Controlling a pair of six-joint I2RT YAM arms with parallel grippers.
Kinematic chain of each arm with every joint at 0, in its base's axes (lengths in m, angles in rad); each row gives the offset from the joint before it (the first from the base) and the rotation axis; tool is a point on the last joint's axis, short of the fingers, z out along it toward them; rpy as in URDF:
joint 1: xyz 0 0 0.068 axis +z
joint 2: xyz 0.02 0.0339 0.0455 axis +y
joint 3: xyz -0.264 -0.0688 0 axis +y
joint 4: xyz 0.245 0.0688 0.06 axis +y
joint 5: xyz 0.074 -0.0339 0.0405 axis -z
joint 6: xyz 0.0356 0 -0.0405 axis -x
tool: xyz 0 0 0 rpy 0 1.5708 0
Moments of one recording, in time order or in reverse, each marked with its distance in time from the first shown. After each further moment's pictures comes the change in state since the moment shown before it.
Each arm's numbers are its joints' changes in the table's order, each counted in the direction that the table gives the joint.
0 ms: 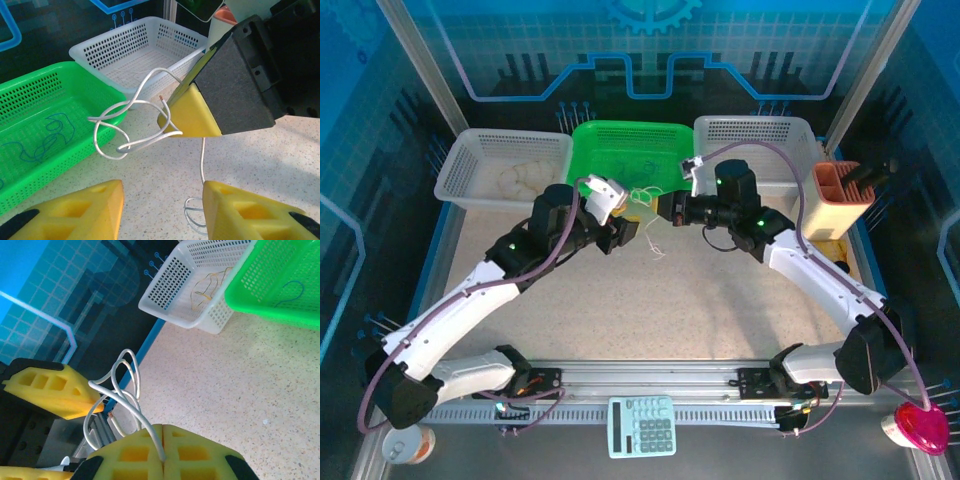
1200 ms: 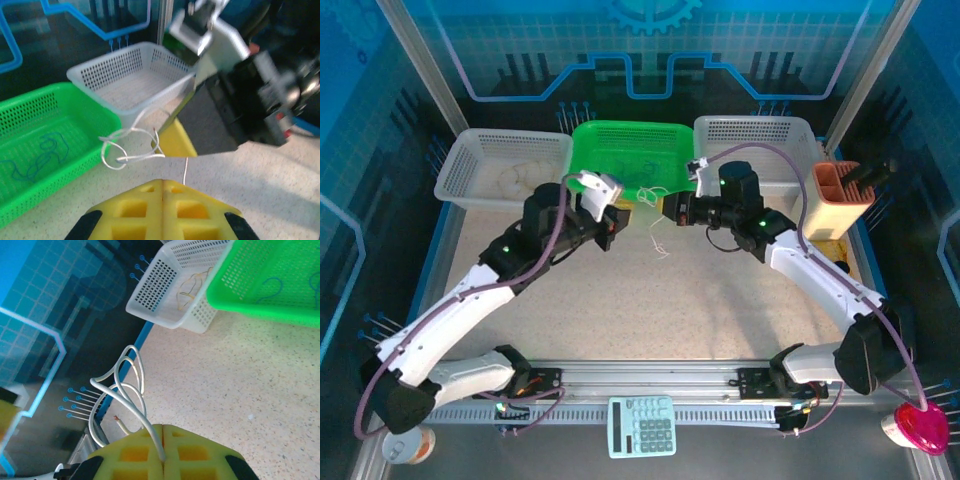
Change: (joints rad) left arm 0.022 -0.051 0.000 -0.077 0.045 0.064; right arm -0.046 0.000 0.044 -0.011 0.003 -0.012
